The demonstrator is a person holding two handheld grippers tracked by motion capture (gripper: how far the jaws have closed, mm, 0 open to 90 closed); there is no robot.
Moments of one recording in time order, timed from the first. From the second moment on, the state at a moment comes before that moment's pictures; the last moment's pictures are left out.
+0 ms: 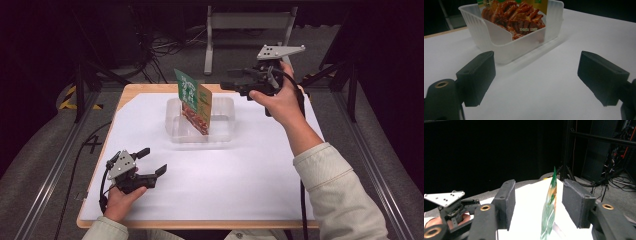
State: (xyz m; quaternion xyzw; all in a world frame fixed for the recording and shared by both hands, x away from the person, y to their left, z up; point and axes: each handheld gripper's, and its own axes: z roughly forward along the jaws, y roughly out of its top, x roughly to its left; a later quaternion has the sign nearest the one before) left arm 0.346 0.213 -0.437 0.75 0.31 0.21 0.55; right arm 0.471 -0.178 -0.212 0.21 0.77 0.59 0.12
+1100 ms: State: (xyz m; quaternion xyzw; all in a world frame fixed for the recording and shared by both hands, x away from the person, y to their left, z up) left arm 0.349 0.212 -0.434 0.75 0.30 0.22 0.54; right arm 0.410 -0.264 -0.238 0.22 0.76 0.58 0.19
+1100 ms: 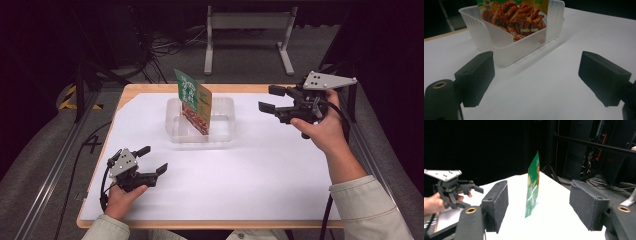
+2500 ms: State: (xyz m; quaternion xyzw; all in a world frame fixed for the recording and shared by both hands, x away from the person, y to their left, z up) left arm 0.332 0.230 -0.427 0.74 0.29 0.19 0.57; right arm 0.354 -0.286 -0.381 0.22 0.77 0.56 0.23
